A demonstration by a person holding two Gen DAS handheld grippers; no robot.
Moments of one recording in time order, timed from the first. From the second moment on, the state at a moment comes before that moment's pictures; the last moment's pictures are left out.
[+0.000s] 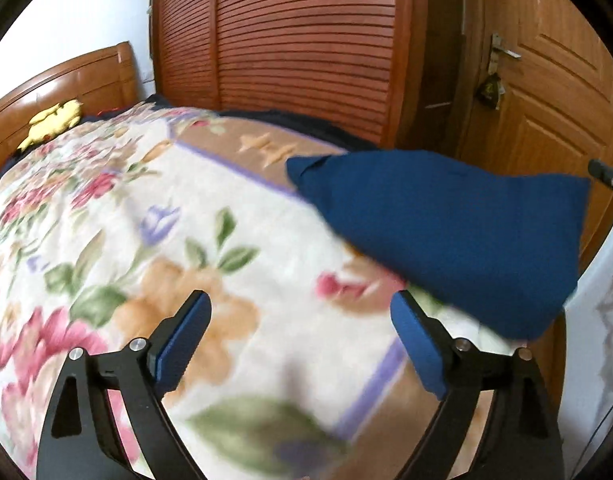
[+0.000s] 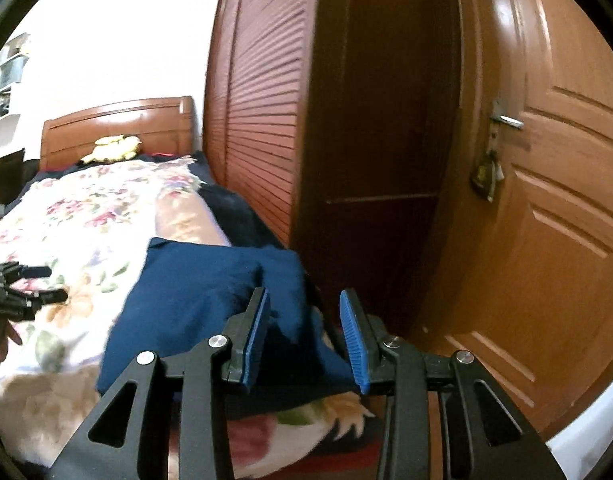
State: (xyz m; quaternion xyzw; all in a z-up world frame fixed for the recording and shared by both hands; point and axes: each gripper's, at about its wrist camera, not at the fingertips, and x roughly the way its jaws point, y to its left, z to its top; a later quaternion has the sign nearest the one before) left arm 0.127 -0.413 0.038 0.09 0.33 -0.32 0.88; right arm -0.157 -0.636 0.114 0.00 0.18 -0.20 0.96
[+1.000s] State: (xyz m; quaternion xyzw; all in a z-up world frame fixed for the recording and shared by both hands) left arm 0.062 -0.213 -0.001 0.07 0.30 -0.28 0.91; right arm -0.073 -0.653 0.054 0.02 0.29 -0.18 0.94
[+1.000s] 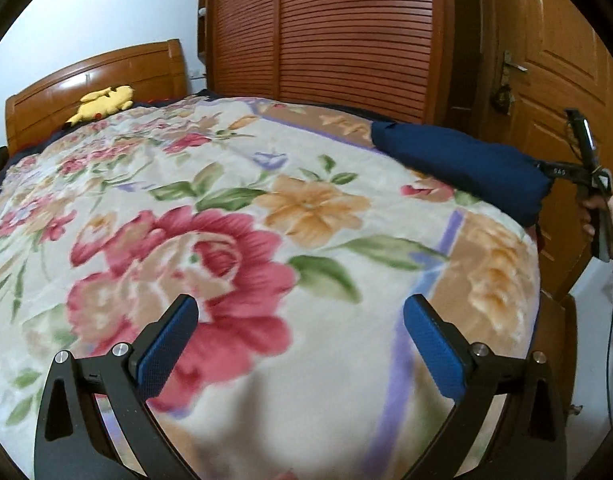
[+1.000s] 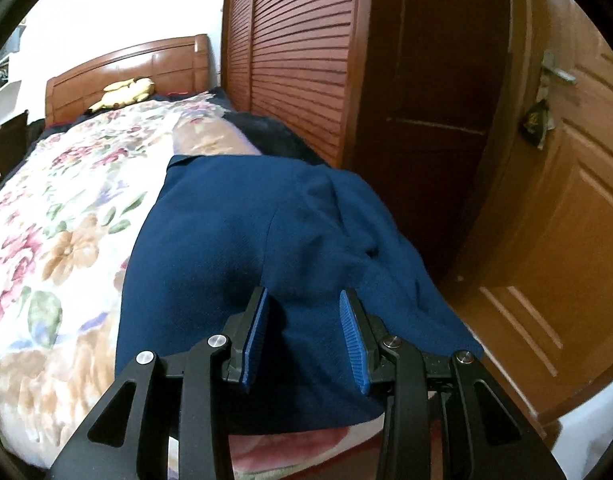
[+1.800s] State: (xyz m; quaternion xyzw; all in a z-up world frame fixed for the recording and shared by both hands) left arm 0.030 -0.055 -0.008 0.03 0.29 -0.15 0.94; right arm -0.021 -0.371 0.056 -0.01 0.26 0.06 0.96
